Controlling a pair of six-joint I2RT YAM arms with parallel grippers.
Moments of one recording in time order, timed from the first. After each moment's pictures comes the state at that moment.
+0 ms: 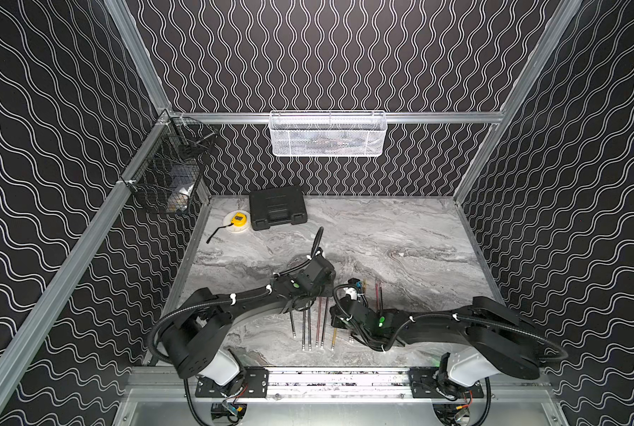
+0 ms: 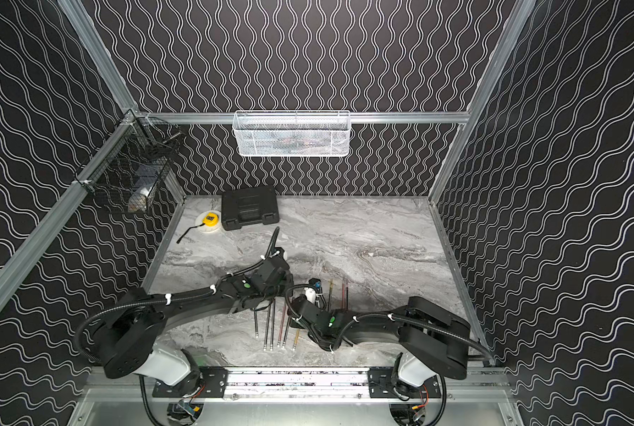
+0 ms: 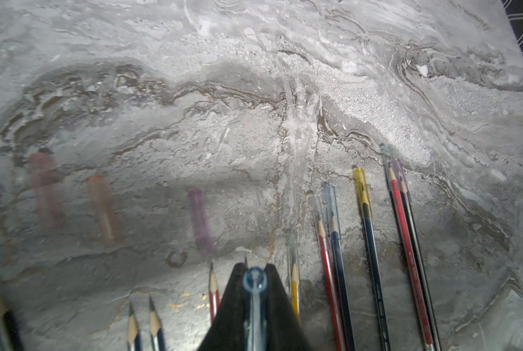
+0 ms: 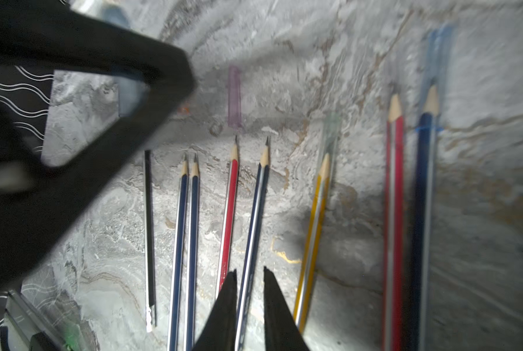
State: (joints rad) left arm -0.77 1.55 0.86 -0.16 -0.19 -0.68; right arm 1.17 1.51 0.64 0.05 0.35 1.13
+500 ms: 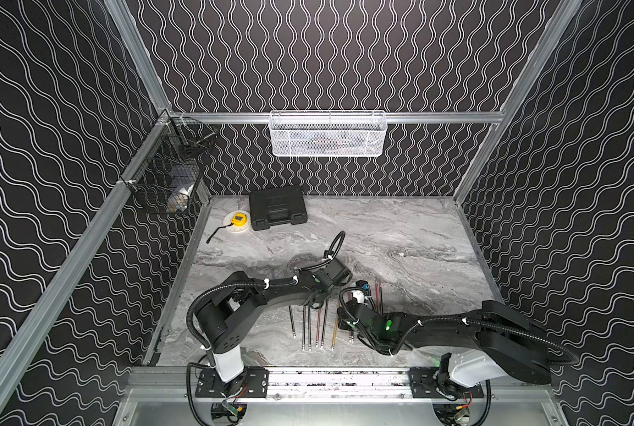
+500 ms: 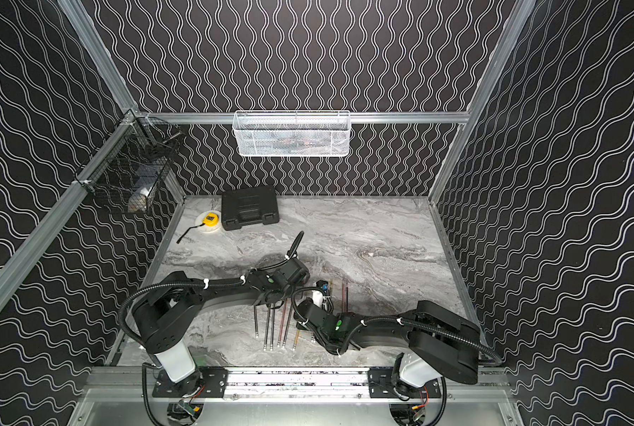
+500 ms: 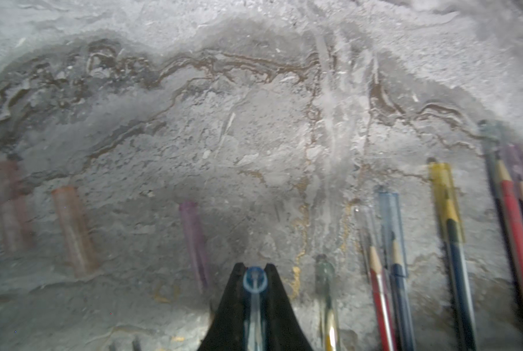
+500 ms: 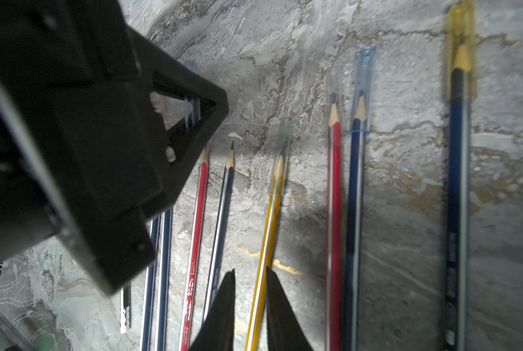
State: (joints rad) left arm -0.81 1.78 1.01 -0.28 -0.32 -0.66; right arm 1.17 1.47 0.58 0.04 0.40 1.14
